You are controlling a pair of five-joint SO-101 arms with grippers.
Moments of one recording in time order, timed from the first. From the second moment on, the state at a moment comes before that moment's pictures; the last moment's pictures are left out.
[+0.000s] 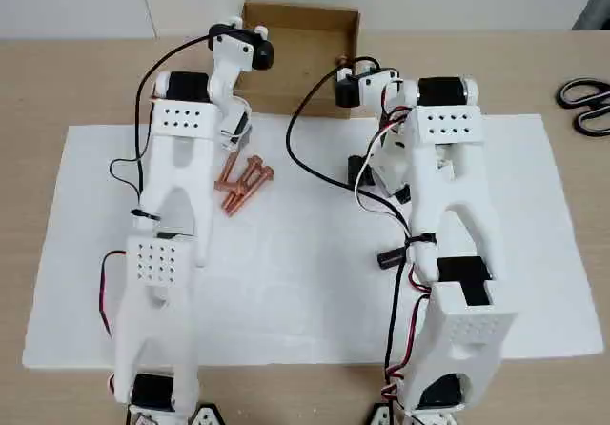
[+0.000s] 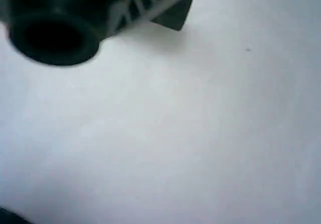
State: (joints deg) left arm 2.5 58.5 -70.5 97.0 -11.7; right arm -6.2 21.1 -24.0 96.7 26.8
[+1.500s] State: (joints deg) left arm 3.3 68.1 -74.5 95.9 -8.4; right arm -6.2 21.1 -24.0 96.7 26.8
